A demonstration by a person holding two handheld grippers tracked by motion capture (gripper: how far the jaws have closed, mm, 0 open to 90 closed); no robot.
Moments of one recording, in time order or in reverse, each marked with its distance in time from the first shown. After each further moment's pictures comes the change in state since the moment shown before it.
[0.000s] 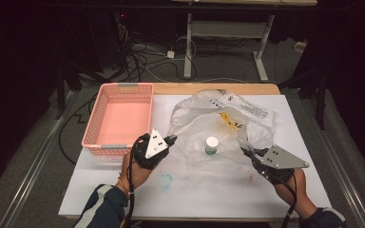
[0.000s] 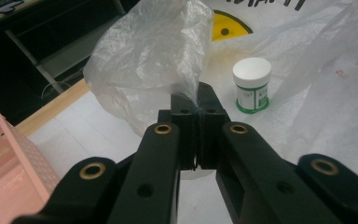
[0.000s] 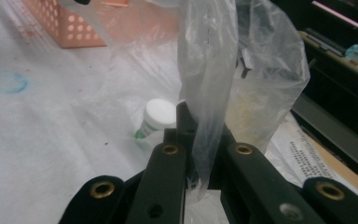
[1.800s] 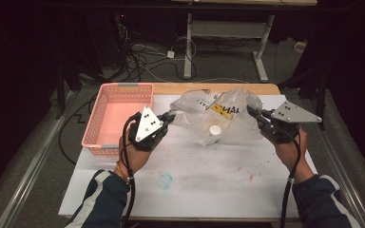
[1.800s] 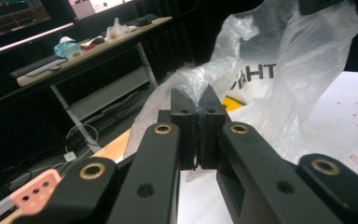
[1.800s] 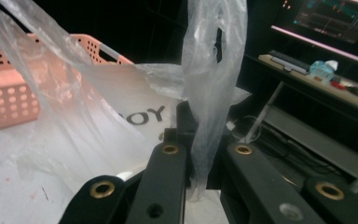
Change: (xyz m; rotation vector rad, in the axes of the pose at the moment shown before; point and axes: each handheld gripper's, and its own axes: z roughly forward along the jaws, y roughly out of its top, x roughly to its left) left arm 0.022 0.061 -0.020 -0.180 0.064 -0.013; right arm -0.077 0.044 0.031 -0.114 -0.066 0.131
